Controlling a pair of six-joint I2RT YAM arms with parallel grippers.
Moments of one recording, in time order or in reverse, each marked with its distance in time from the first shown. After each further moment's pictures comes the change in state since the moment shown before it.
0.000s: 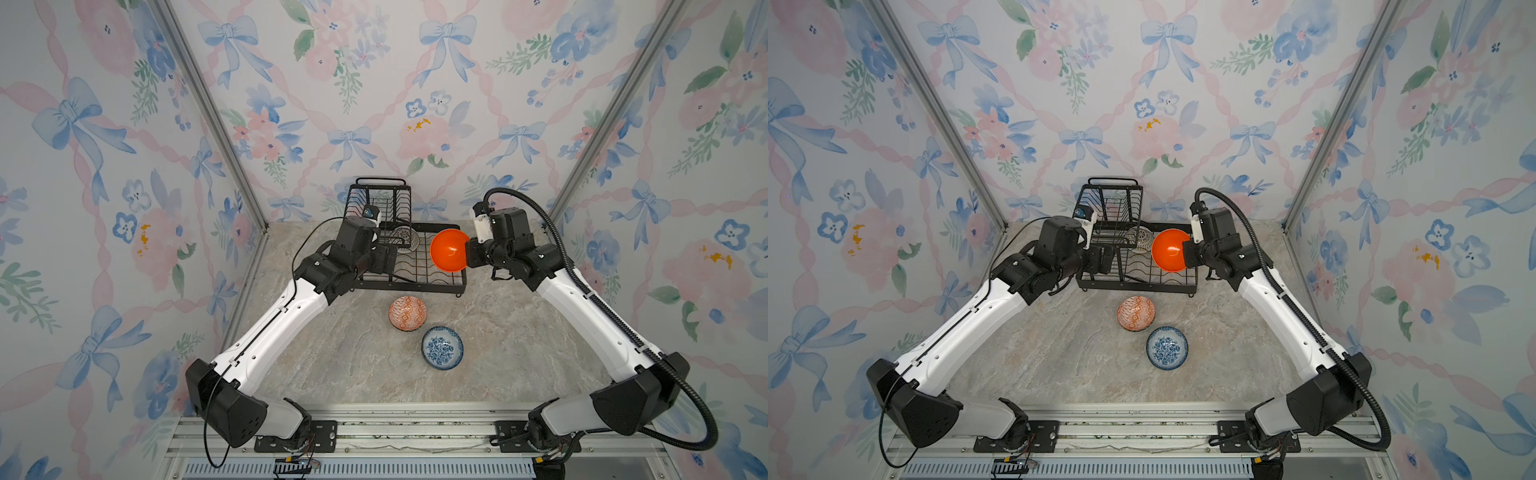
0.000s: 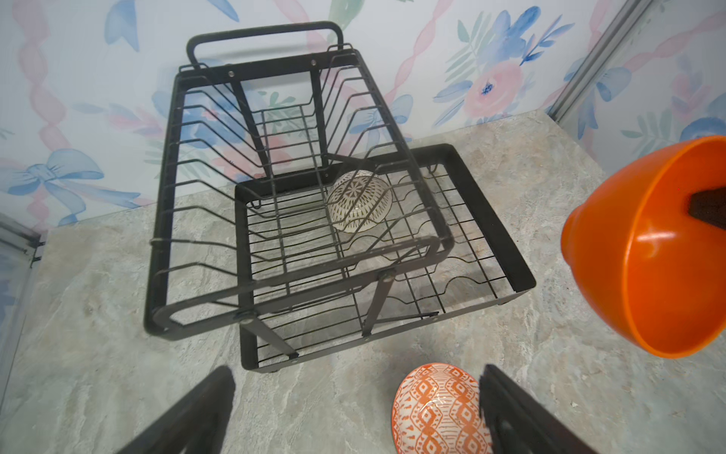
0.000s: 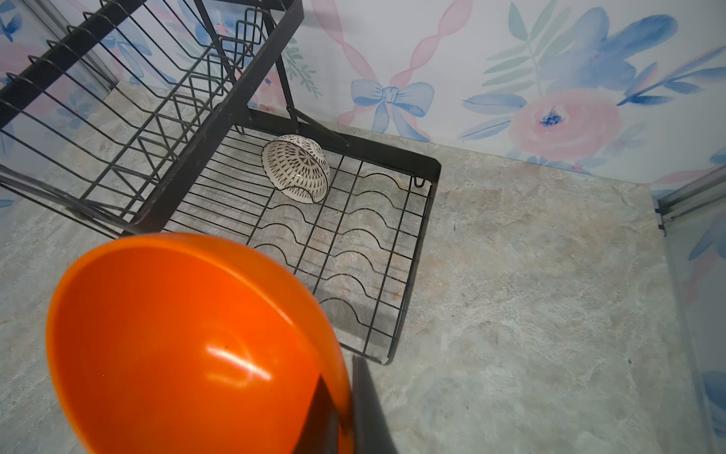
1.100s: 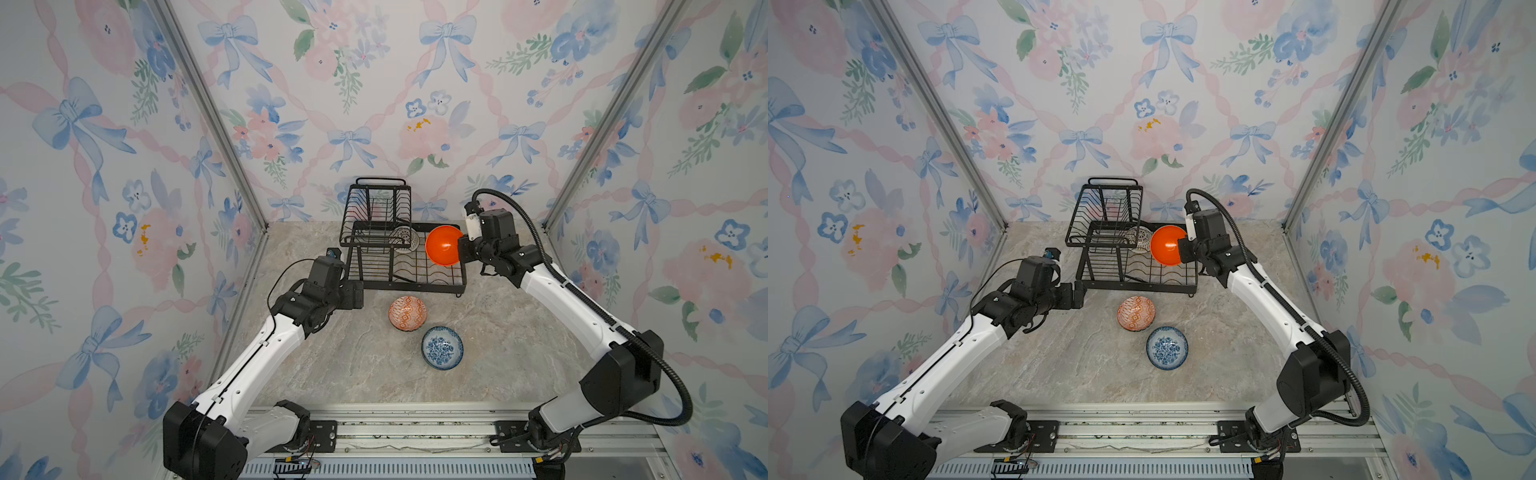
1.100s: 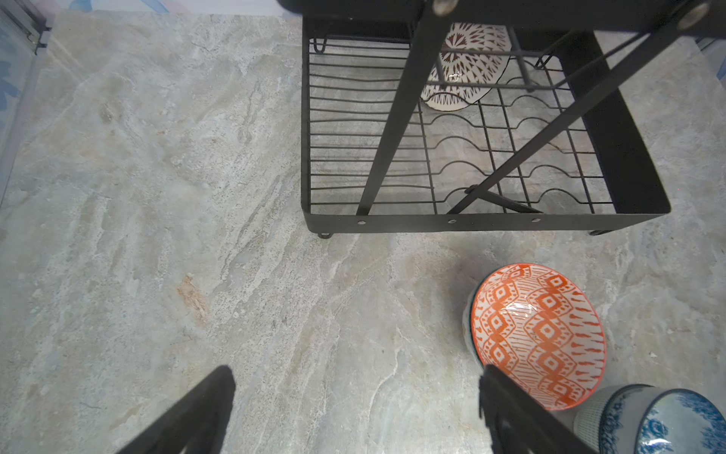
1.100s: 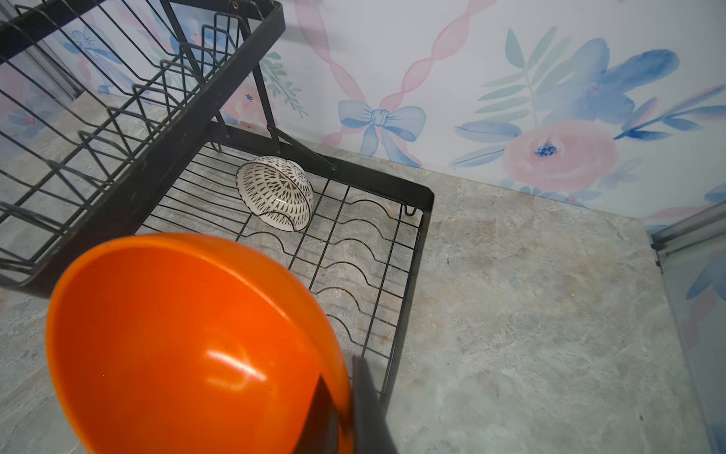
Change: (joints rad) left arm 0.166 -0.209 -0.424 0.004 0.077 -0.110; right arm -0.029 0.106 -0.062 0.231 0.034 -0.055
